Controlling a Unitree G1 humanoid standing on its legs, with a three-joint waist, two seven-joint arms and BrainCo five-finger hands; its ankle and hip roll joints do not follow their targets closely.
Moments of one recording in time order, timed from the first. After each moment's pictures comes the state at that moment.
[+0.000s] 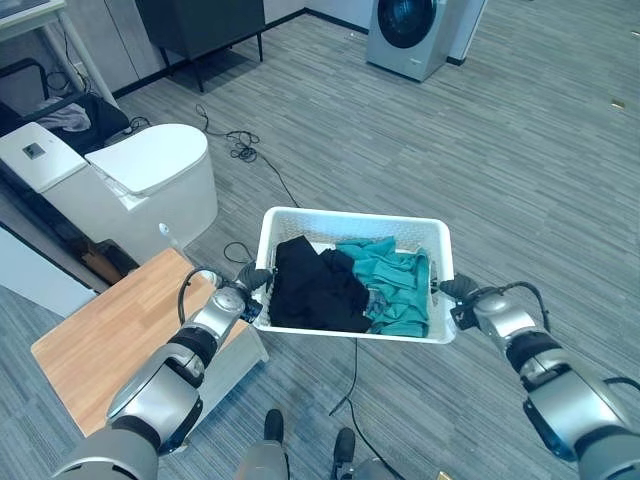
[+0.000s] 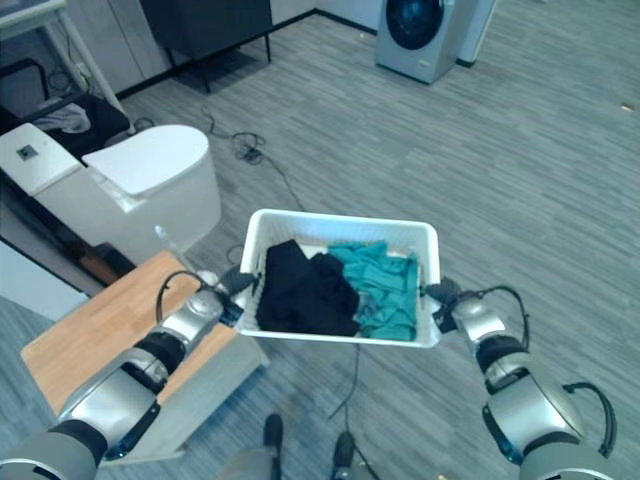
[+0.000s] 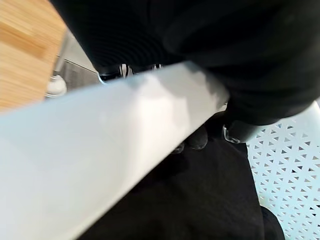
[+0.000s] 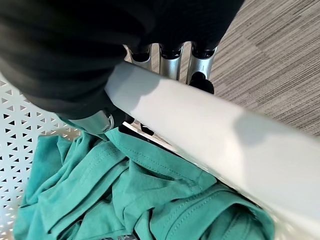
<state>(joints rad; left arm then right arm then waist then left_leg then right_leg) -0.76 0.39 -0.62 1.01 -0.30 0.02 0.03 -0.67 -0.56 0.49 0.99 0.35 0.17 0.07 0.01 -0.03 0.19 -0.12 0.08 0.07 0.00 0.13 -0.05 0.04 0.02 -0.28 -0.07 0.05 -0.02</state>
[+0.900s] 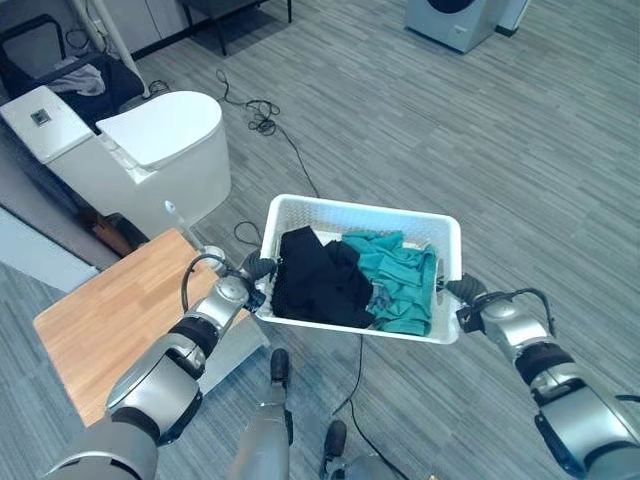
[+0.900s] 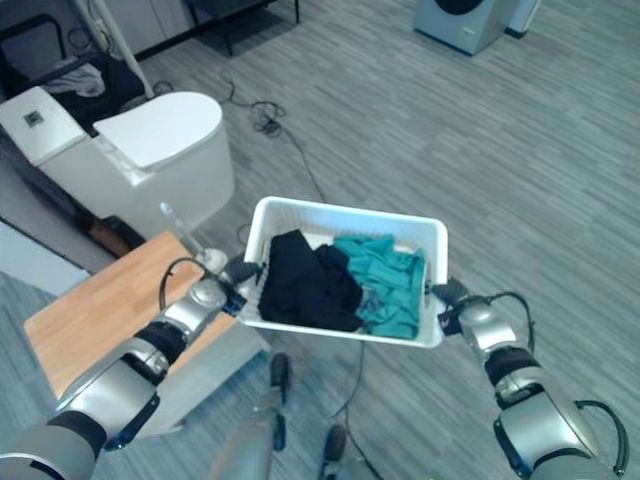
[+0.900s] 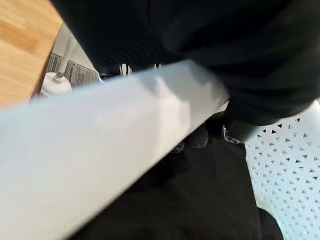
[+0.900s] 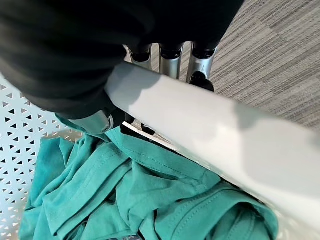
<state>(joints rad) -0.78 0.43 -0.66 0.99 -0.30 0.03 0.04 -0.62 -0.54 0.47 0.92 0.39 0.17 0.03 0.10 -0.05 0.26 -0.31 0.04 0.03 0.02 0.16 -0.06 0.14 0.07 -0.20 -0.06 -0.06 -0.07</state>
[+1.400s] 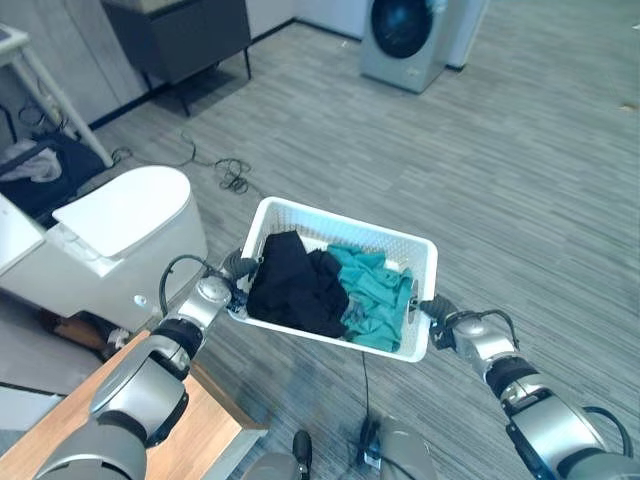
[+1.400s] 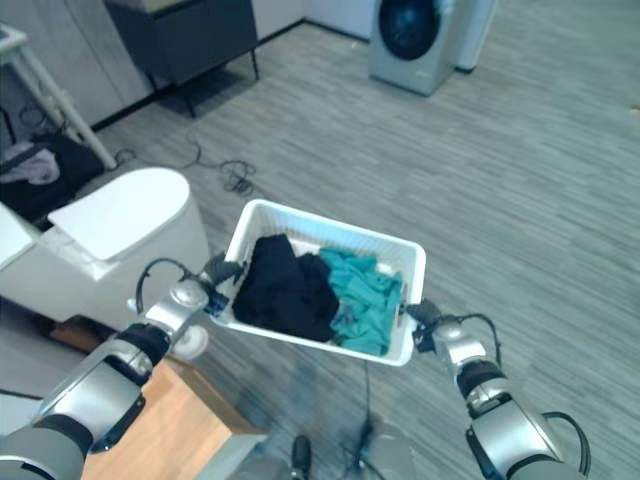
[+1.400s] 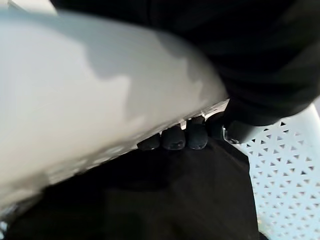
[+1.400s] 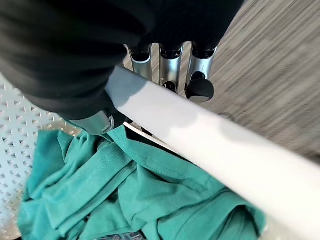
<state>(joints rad) -0.79 0.46 -0.63 1.02 -0.31 0.02 0.04 -0.58 -0.45 0.42 0.95 0.40 0.16 0.05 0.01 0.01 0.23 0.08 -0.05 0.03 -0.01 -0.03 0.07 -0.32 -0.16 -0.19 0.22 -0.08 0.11</state>
